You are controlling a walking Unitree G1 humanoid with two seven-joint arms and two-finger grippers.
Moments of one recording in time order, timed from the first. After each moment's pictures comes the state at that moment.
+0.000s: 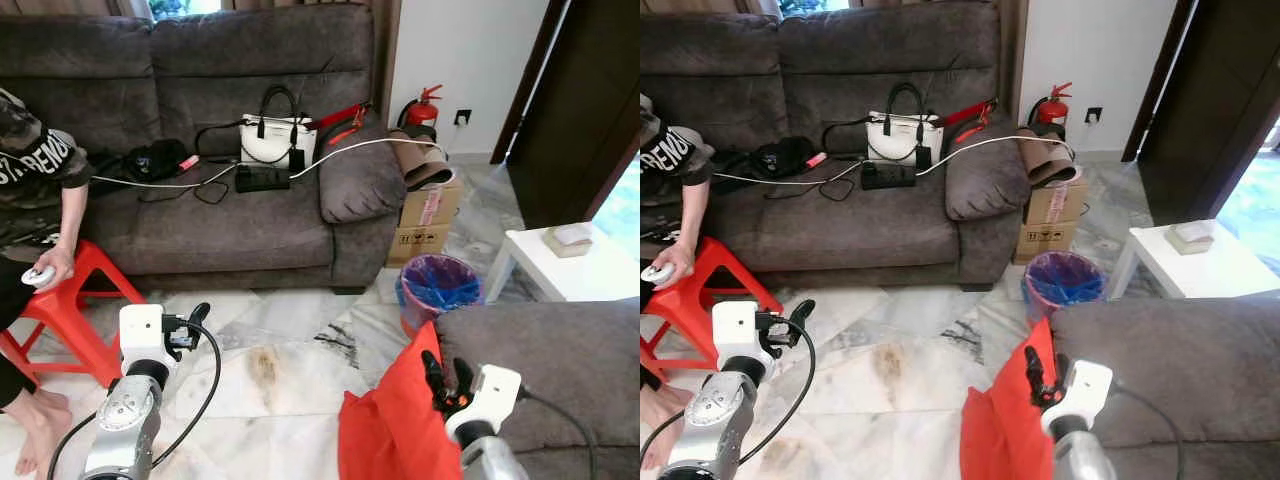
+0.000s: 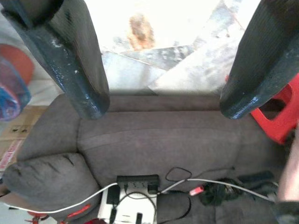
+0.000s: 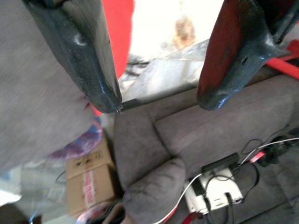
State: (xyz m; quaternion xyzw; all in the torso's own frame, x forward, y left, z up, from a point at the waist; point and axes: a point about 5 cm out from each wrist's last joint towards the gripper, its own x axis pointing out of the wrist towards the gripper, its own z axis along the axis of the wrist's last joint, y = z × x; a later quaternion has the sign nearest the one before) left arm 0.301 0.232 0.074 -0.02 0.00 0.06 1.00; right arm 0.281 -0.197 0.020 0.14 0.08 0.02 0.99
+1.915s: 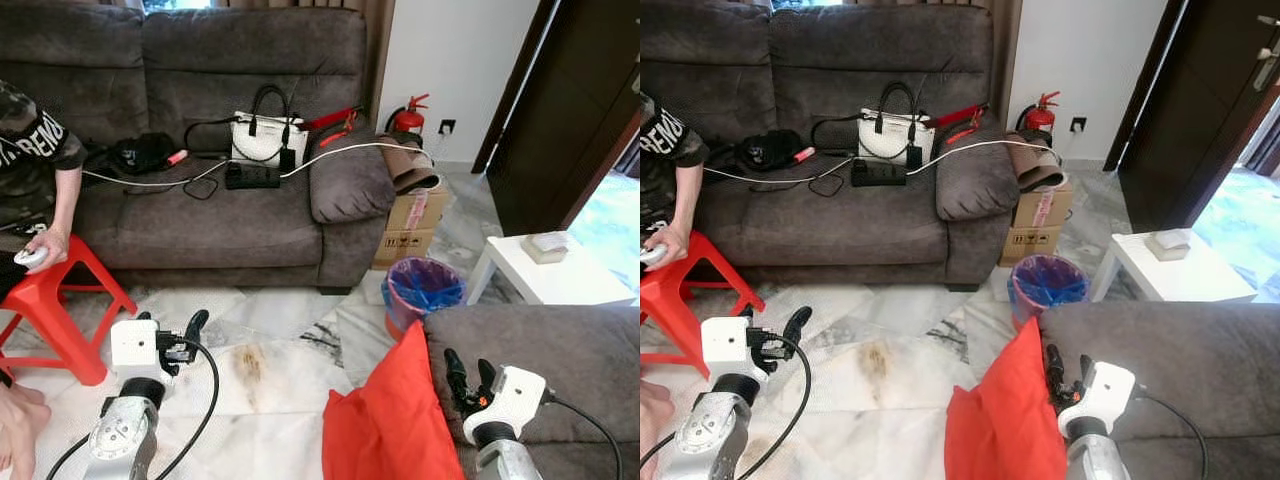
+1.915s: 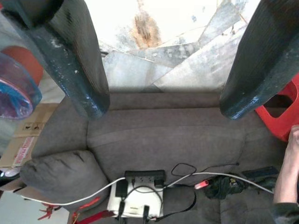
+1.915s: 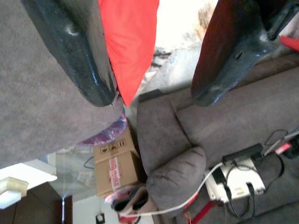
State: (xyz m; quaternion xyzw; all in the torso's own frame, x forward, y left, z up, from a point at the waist) left arm 0.274 0.229 0.077 0.00 -0.02 0.05 1.00; right arm 0.269 -0.203 0.022 0.14 0.08 -0.04 0.99
